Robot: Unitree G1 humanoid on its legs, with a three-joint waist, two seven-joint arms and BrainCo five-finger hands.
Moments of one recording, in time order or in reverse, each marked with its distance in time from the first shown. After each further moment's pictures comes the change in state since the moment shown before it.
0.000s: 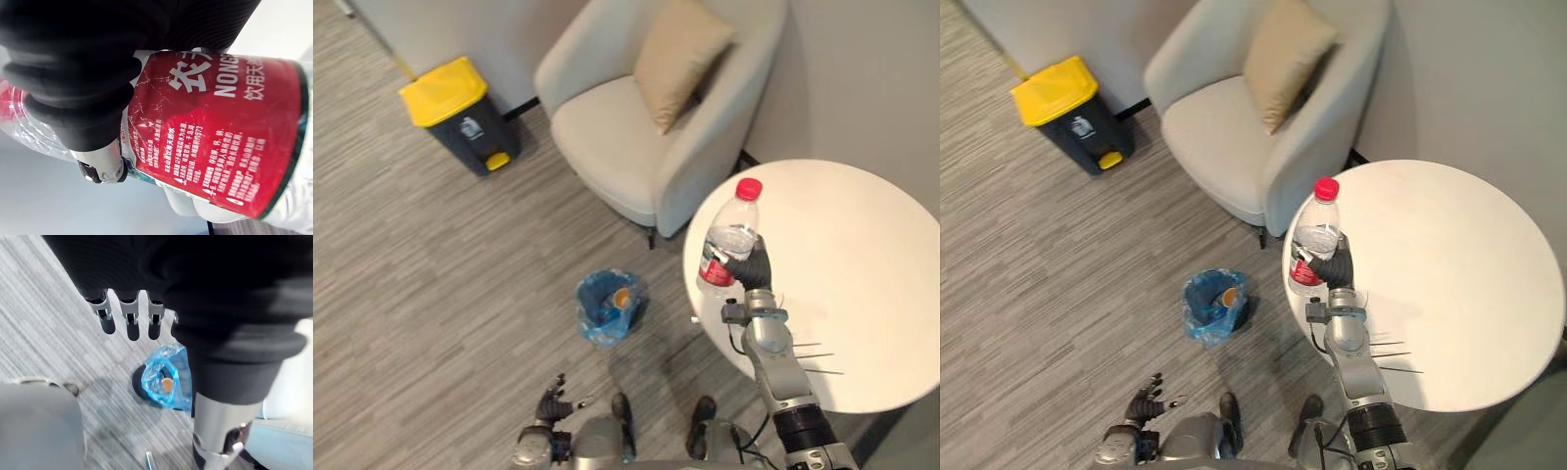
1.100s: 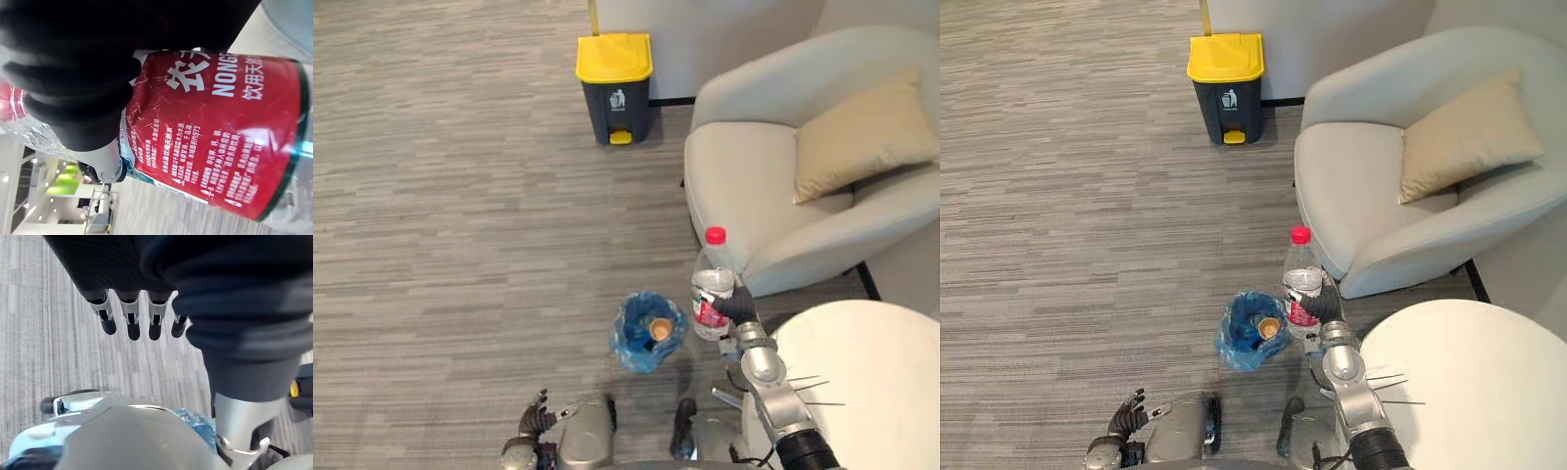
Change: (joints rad) left arm -0.009 0.044 0.077 0.078 -0.003 -0.009 0.022; right arm 0.020 -0.079 0.142 0.145 -0.136 0.008 0.043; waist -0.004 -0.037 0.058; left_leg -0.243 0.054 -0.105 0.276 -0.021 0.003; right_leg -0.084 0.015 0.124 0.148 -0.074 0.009
